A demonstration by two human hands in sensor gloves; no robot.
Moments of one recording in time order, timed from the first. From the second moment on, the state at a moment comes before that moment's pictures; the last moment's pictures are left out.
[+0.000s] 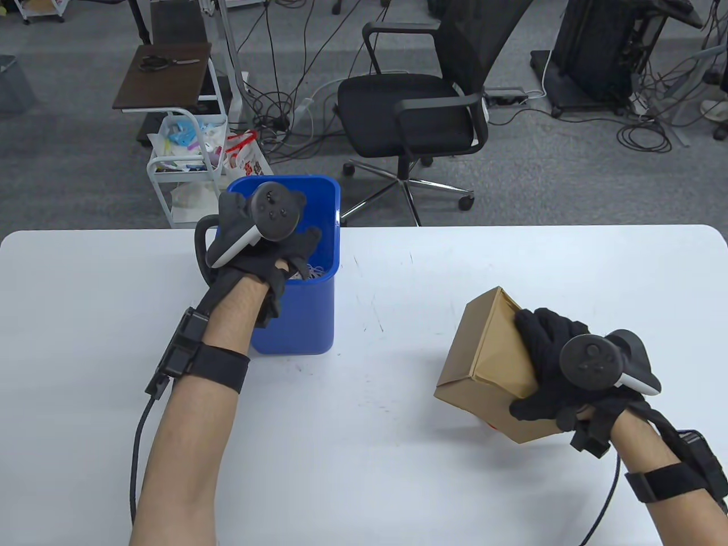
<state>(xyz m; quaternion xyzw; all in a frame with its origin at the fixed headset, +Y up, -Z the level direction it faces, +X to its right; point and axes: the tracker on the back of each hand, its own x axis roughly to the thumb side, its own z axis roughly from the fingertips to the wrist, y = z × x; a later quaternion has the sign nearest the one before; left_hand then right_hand) -0.168 -0.501 -0.455 0.06 -0.11 0.12 0.99 0.258 -0.627 -0.344 0.27 -0.01 0.95 0.17</state>
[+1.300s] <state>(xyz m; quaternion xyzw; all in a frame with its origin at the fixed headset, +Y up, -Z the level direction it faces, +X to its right) -0.051 -0.795 -0.370 -0.39 -0.22 0.83 0.32 0.168 -0.610 -0.359 0.35 0.04 0.92 0.18</state>
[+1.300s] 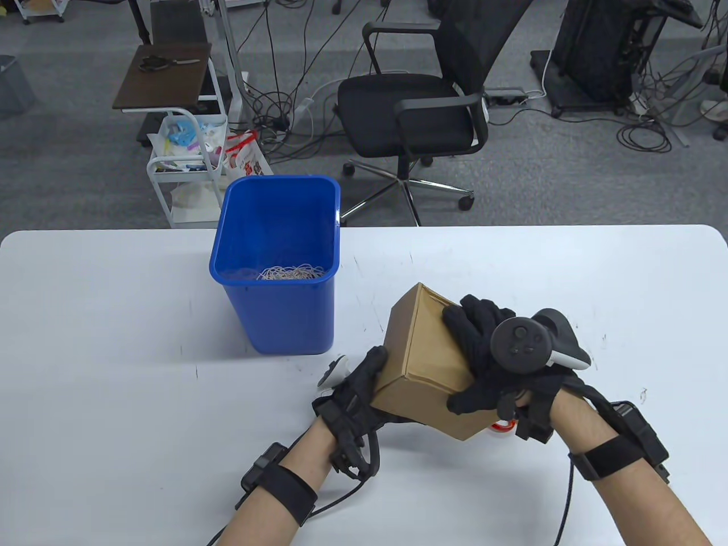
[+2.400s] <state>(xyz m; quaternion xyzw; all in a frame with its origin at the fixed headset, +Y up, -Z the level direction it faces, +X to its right) -0.067 -0.824 -0.375 -0.32 -0.11 0.89 0.31 0.117 -0.617 -0.329 0.43 -0.06 0.90 0.06</state>
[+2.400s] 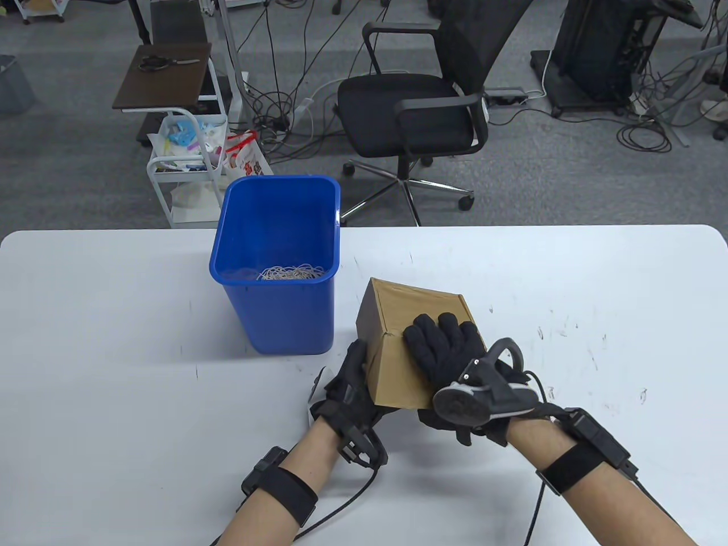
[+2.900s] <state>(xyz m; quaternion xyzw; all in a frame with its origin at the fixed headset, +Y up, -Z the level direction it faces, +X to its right) -0.083 -0.813 -0.378 -0.18 -0.06 0.81 0.56 0.123 -0.533 -0.342 0.32 -0.10 0.94 0.09</state>
